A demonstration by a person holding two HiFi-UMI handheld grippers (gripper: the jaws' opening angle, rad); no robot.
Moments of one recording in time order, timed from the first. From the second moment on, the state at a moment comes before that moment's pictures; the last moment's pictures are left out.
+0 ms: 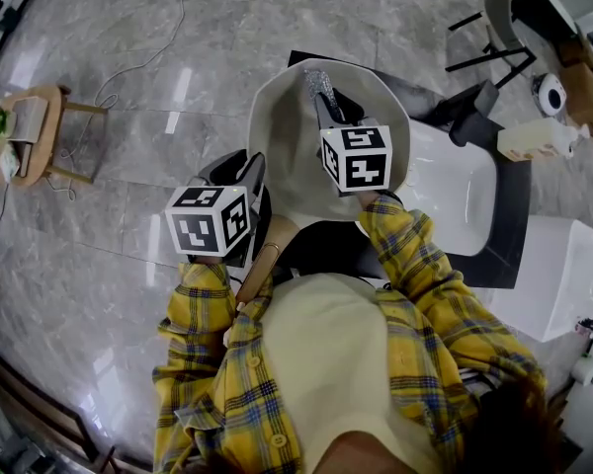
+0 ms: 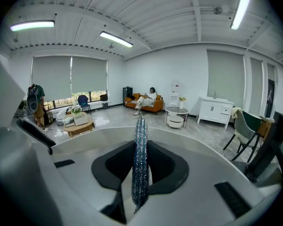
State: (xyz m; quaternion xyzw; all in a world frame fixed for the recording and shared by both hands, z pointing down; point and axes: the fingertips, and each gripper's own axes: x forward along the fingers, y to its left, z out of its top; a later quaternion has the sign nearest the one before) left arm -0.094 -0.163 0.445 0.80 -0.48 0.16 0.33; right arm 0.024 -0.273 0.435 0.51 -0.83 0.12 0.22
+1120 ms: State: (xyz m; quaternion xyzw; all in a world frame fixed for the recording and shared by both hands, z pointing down) left arm -0.095 -0.164 0.444 0.80 -0.48 0.15 0.33; right arm -0.038 -0.221 0.439 0.35 -0.89 0.07 0.29
